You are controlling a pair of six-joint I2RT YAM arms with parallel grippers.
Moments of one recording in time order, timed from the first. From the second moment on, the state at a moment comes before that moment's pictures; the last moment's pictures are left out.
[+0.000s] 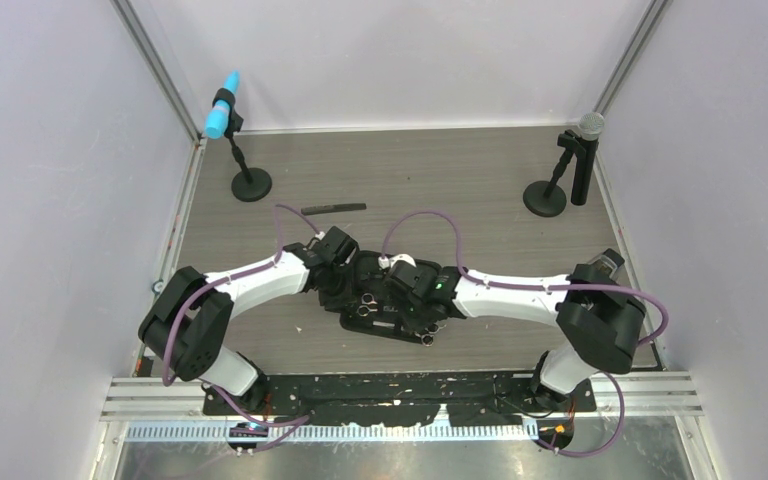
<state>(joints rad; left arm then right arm) -0.66 1.50 0.81 -0.54 0.09 -0.73 1.06 1.57 0.90 -0.48 0.11 0.48</state>
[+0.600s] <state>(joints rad) -0.66 1.50 0.81 -0.54 0.09 -0.73 0.98 1.39 0.75 -0.61 0.17 0.67</state>
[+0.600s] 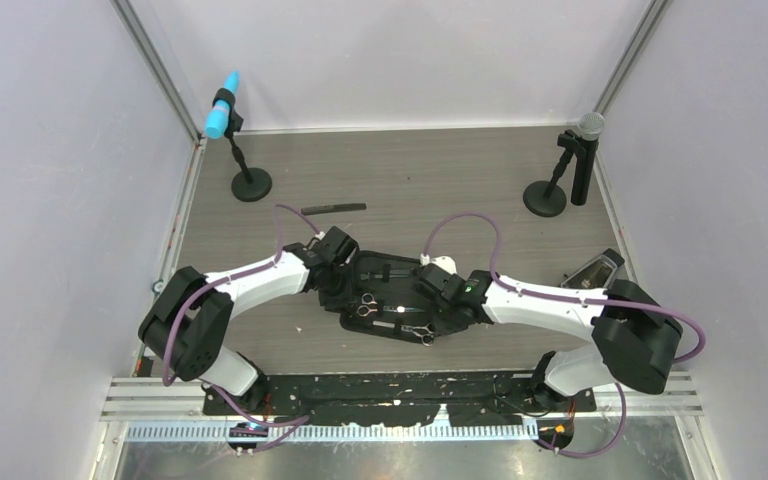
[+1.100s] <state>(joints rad) -0.66 1.50 0.81 -0.54 0.09 -0.73 0.97 1.43 0.75 -0.57 0.14 0.68</state>
